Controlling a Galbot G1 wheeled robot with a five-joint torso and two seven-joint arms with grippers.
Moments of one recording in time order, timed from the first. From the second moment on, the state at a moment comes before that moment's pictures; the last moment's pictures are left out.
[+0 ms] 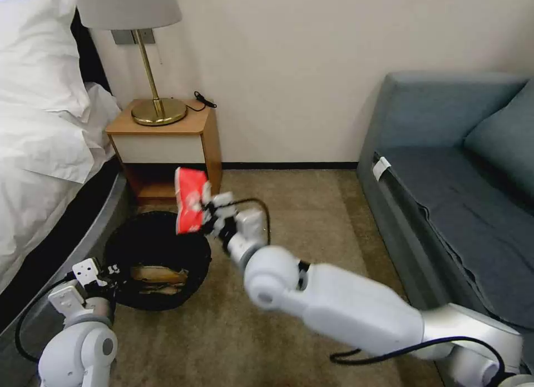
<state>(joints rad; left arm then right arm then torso) 1.45 -1.47 -0.84 -2.13 -0.47 0.56 -0.31 -0.40 1.24 -0.77 1.86 1.01 -0.22 0.70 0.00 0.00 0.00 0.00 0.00</state>
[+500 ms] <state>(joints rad) 1.45 -1.48 -0.83 -2.13 -0.47 0.56 -0.31 -0.42 1.28 -0.92 1.80 0.97 -0.23 0.67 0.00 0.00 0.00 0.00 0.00</state>
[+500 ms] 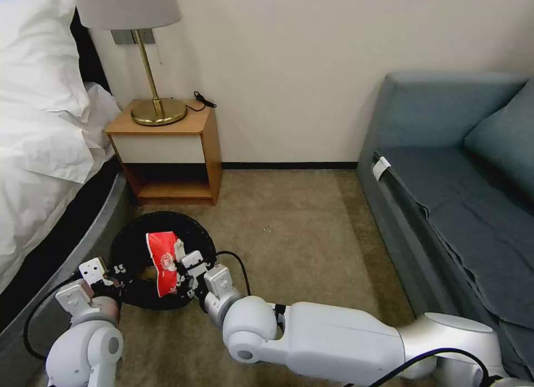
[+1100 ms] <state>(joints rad) 1.46 -1.50 -0.80 -2.10 -0.66 0.58 -0.41 -0.42 1.20 -0.75 1.88 0.91 -0.23 0.66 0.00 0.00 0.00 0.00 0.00</state>
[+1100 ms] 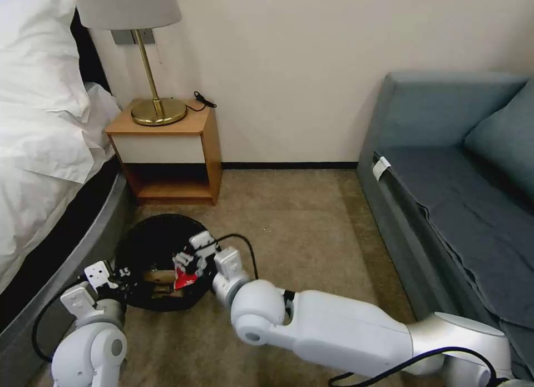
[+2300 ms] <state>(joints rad) 1.44 -1.49 -0.82 -1.96 -0.56 0.43 -0.33 -0.53 1.09 -0.65 1.90 0.84 -0.21 0.63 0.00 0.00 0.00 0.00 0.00</state>
